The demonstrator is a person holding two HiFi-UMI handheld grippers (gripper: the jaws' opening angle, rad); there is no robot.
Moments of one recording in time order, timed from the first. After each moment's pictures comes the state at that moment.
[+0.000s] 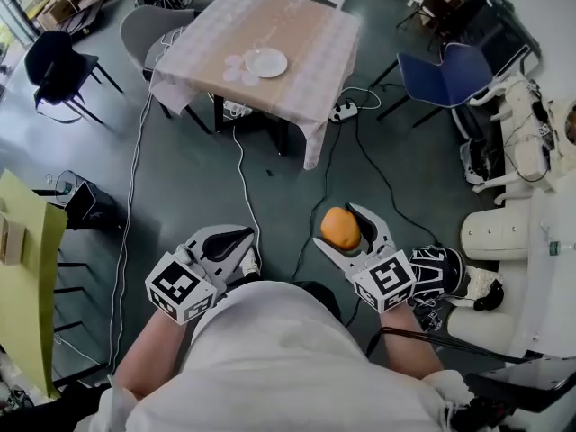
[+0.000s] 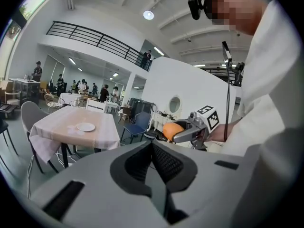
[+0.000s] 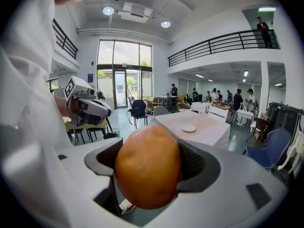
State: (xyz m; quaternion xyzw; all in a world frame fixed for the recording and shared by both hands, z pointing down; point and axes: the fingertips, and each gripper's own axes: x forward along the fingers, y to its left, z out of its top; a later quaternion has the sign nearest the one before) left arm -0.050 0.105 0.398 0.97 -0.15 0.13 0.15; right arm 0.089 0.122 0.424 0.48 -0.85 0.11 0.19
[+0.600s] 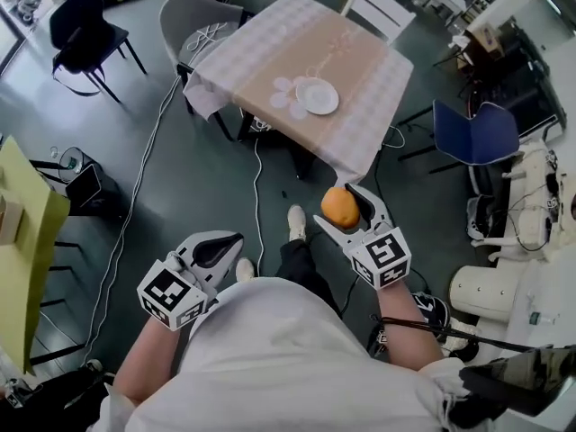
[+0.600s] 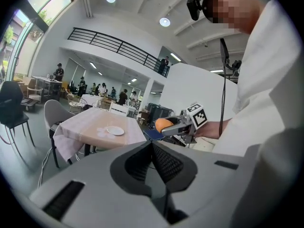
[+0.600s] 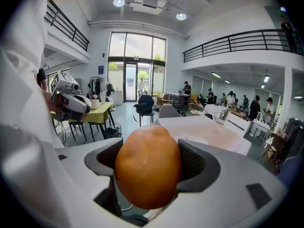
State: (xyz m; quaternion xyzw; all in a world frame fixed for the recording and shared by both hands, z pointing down) left arm -0.137 -0.036 0.405 0.95 -0.25 0.10 0.18; right arm 0.032 -0.096 0.432 0.41 -0.87 0.08 0.24
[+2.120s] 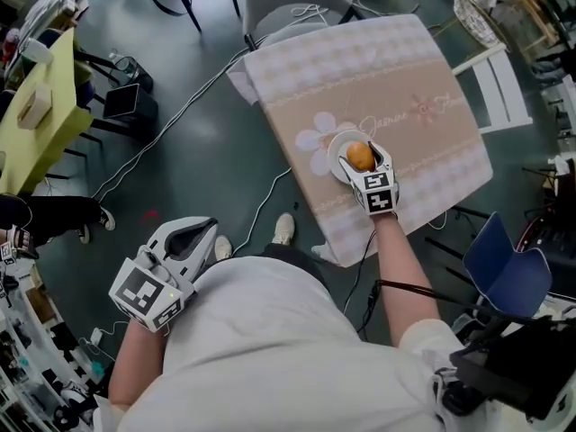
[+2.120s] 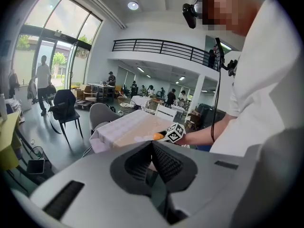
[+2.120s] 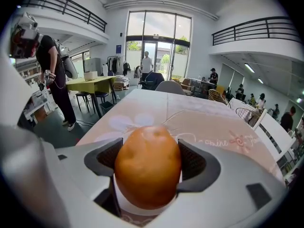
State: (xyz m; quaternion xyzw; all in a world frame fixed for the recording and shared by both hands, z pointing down) left arm -0.075 -0.222 0.401 0.79 -0.55 0.13 0.23; right arm 0.105 -0.499 0.647 0.26 -0.89 0.04 0.36
